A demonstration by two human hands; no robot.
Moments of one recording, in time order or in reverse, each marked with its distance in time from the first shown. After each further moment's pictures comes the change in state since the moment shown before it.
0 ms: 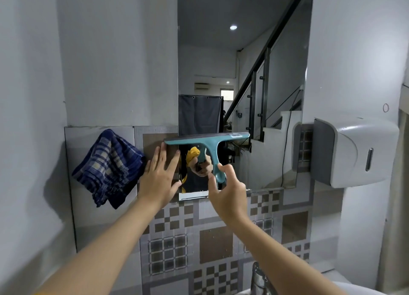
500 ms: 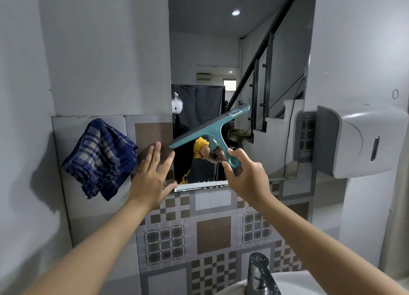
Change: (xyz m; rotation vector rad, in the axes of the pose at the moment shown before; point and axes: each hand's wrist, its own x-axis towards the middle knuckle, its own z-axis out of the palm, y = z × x) left_hand -0.020 -0.009 0.019 -0.011 -0.014 0.071; right_hand 0.036 0.051 -0.039 -0.186 -0.080 -0.258
